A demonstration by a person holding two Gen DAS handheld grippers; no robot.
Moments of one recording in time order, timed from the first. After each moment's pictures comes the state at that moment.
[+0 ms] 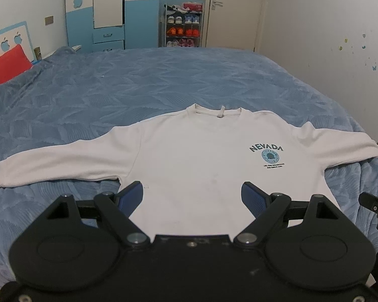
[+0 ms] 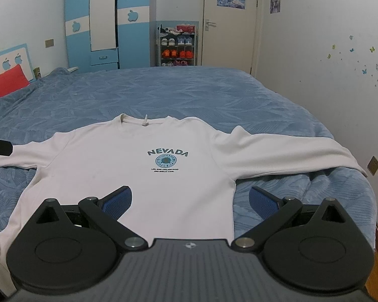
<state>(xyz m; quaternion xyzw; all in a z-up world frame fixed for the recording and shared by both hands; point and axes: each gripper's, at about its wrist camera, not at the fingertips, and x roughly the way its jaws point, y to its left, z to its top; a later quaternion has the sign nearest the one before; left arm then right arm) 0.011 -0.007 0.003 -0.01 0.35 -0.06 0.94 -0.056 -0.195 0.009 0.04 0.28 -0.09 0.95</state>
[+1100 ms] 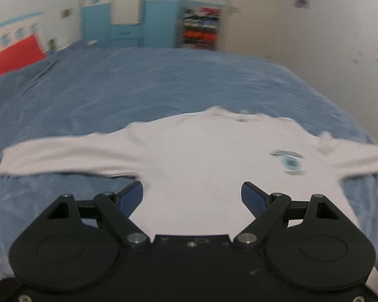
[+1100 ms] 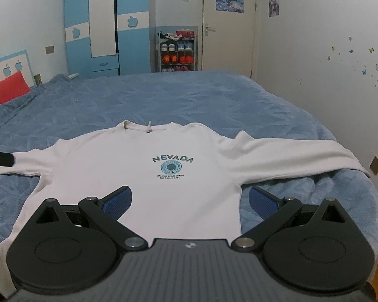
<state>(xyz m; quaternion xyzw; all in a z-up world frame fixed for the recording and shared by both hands) 0.028 0.041 -0.022 -0.05 0.34 -0.01 0.94 -0.050 -0.190 0.009 0.04 0.27 -0.09 0.96</state>
